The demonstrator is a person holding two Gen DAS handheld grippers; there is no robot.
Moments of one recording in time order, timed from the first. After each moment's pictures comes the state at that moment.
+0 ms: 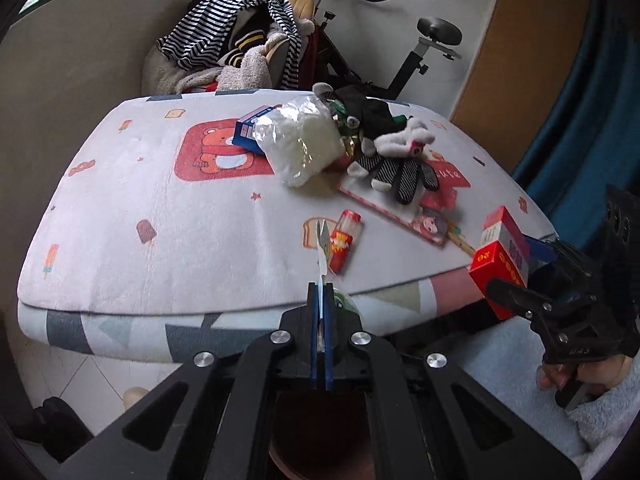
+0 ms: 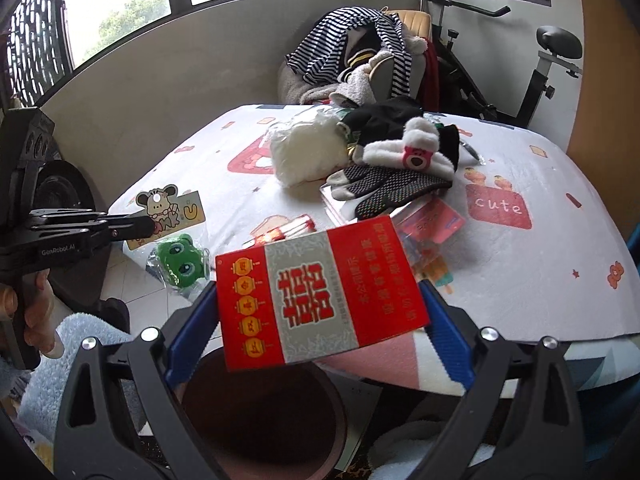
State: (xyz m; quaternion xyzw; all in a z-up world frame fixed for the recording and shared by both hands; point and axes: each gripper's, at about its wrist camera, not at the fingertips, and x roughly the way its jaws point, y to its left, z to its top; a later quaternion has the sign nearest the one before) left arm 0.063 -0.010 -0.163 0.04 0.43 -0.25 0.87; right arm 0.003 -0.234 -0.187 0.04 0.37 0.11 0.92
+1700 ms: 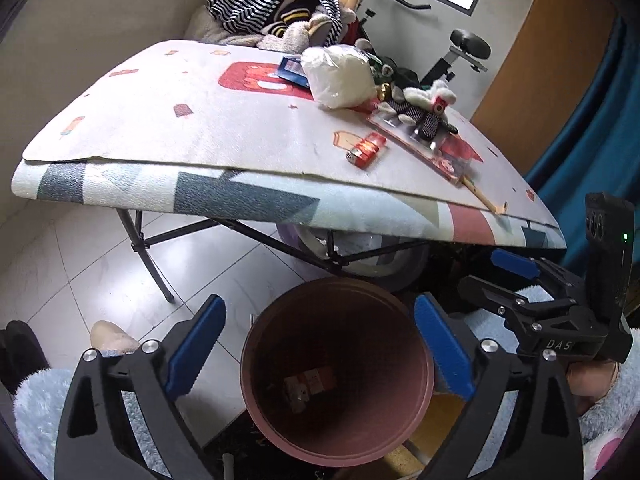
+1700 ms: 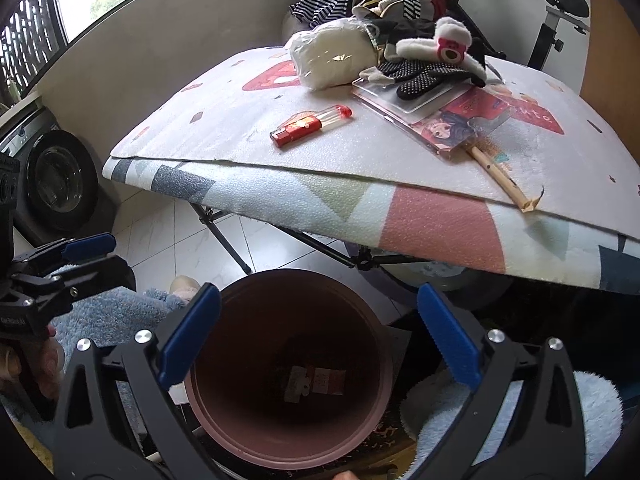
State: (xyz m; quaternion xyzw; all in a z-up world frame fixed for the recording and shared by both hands) left arm -0.005 0.032 -0.236 -0.05 0.43 -0.20 0.88; right arm -0.026 -0.201 -0.251 0.06 0.43 0.10 0.90
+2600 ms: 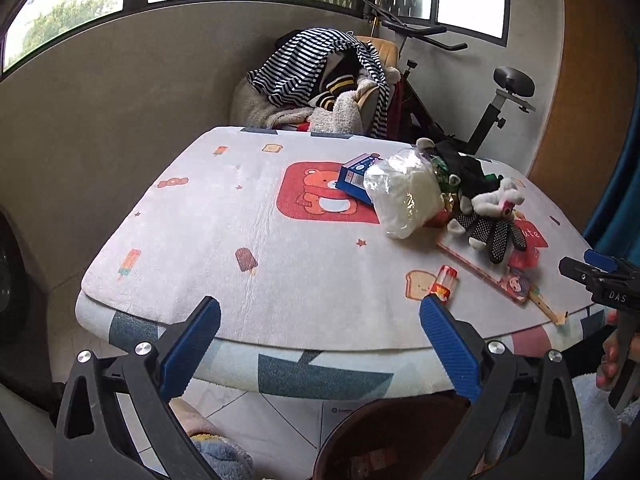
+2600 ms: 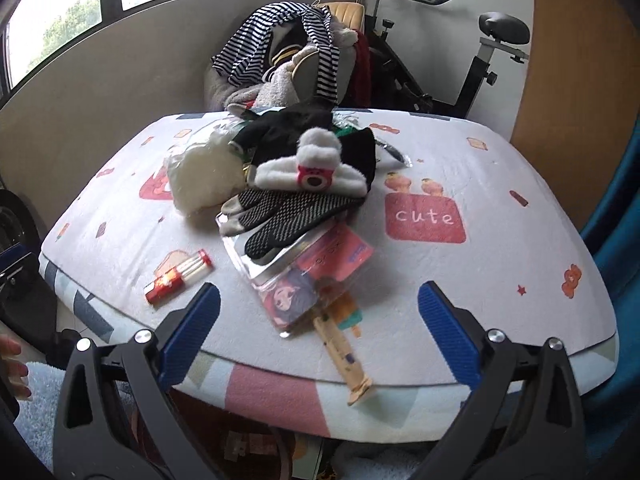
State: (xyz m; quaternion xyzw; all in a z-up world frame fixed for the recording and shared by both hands) left arm 0.089 0.032 -0.155 0.02 0.35 -0.10 0.93; right arm 0.070 -0.299 -0.178 0.05 0.38 -0.02 0.92
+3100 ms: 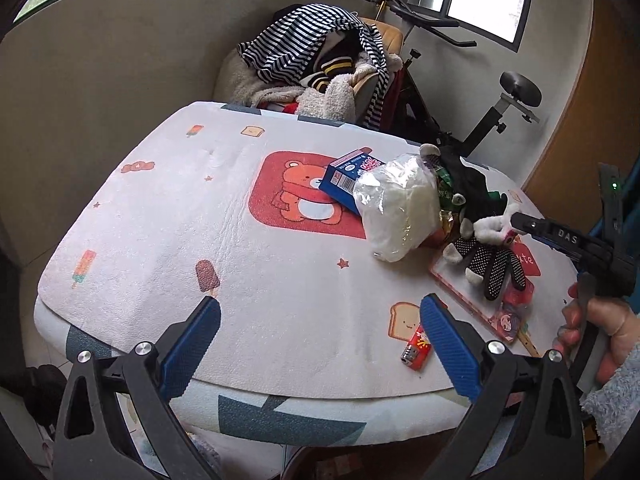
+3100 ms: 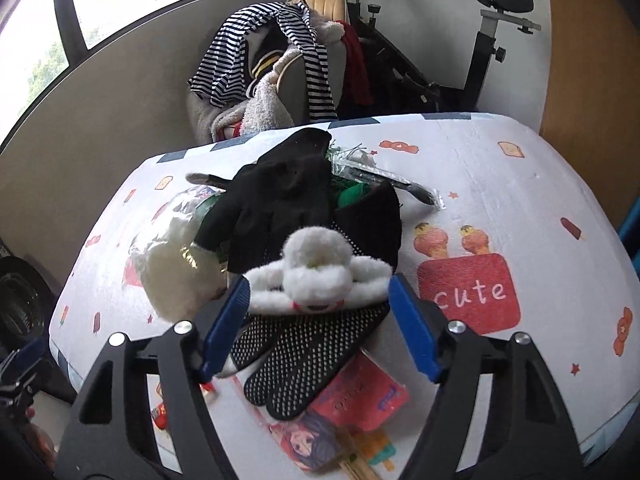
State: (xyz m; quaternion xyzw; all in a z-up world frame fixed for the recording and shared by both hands) left arm 0.151 0.017 -0.163 -0.03 0.40 -0.13 0.91; right arm 0.197 -0.314 -0.185 0.14 0.40 -0.02 0.91
